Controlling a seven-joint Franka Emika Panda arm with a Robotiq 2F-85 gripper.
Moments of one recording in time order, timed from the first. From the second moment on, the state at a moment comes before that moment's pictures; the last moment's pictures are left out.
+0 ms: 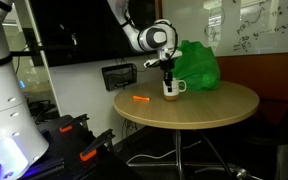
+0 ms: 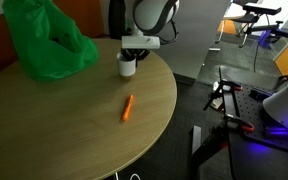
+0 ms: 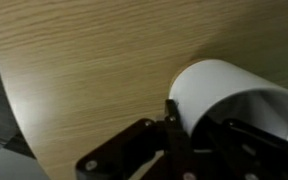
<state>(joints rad) 0.10 0.59 -0.19 -1.95 0.13 2.60 0.95</state>
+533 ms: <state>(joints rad) 0.10 0.58 -0.20 -1.93 0.13 2.60 0.95</state>
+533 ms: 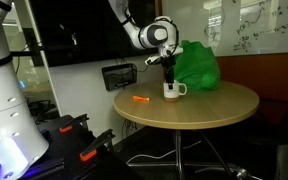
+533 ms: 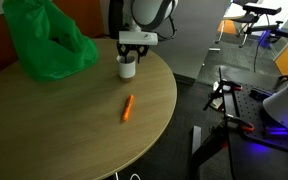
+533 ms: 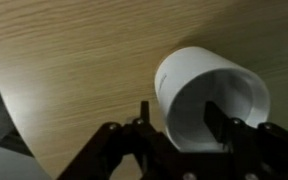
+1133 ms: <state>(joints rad) 0.10 0.34 -0.18 -1.97 0.09 2.32 0.91</state>
